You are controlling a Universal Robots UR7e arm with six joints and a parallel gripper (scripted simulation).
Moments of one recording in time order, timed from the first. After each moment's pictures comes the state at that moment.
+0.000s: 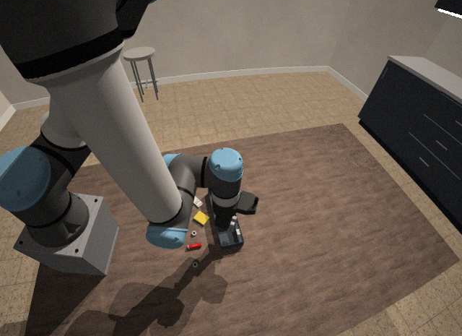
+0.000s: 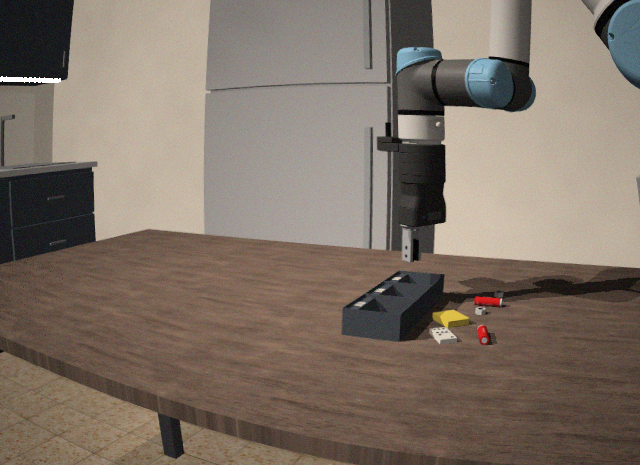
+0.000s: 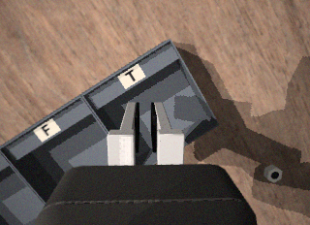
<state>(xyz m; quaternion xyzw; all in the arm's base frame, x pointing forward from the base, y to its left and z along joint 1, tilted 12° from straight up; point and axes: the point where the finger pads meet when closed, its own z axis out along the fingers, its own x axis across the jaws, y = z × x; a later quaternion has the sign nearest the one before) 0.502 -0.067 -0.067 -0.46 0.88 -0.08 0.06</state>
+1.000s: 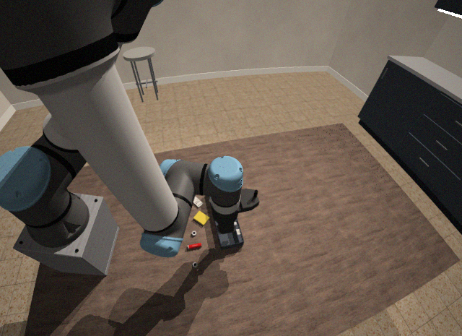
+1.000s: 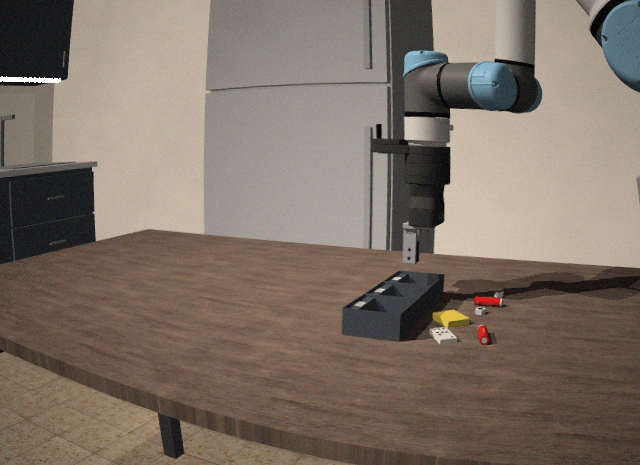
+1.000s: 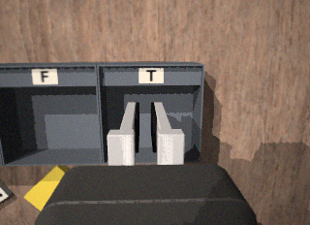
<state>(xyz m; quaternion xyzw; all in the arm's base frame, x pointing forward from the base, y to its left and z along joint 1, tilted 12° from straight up) 0.503 -0.068 -0.070 -0.68 0.72 -0.09 0.05</state>
